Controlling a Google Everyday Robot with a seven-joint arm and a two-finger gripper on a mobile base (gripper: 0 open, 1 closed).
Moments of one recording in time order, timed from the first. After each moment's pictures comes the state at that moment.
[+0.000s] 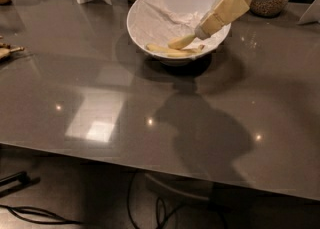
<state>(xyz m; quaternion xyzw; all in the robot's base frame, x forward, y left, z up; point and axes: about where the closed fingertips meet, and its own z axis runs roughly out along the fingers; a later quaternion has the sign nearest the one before) 0.589 -0.113 1.021 -0.50 0.77 0.11 0.37</state>
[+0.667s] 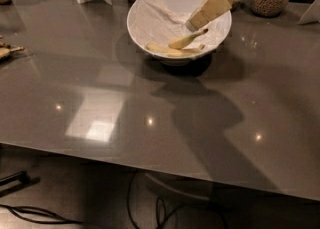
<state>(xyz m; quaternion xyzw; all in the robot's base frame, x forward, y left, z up) 0.639 -0.108 0.999 -0.48 0.79 0.12 0.36</state>
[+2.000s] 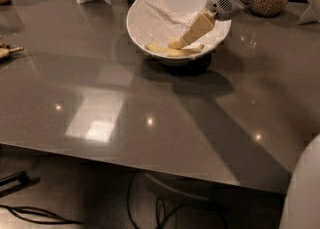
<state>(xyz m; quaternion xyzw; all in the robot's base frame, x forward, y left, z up) 0.675 -0.095 0.925 -0.50 0.81 0.15 0.28</state>
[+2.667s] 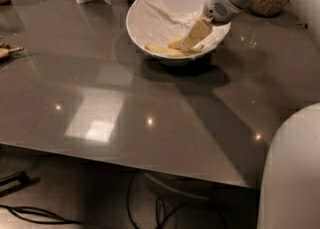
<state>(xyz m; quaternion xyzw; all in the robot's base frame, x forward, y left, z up) 0.687 -0.097 0.898 -0.50 0.82 0.15 0.25</state>
